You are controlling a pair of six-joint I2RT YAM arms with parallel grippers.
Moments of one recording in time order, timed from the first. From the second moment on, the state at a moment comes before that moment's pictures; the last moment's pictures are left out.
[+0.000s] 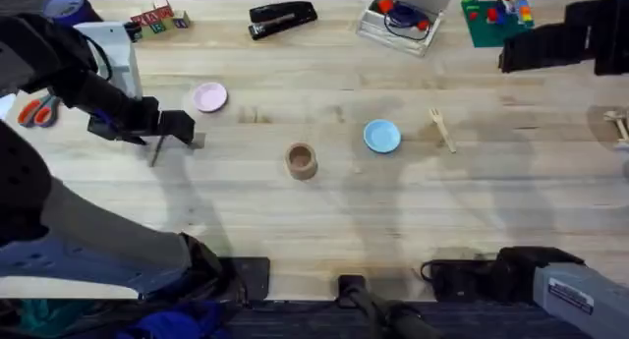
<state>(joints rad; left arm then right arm) 0.54 1.74 1.11 -0.86 0.09 0.50 -0.02 1.12 1.39 -1.23 -0.06 -0.08</state>
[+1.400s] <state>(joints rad) 0.54 1.81 1.21 -0.99 0.06 0.49 -0.02 1.12 1.39 -1.23 -0.06 -0.08</state>
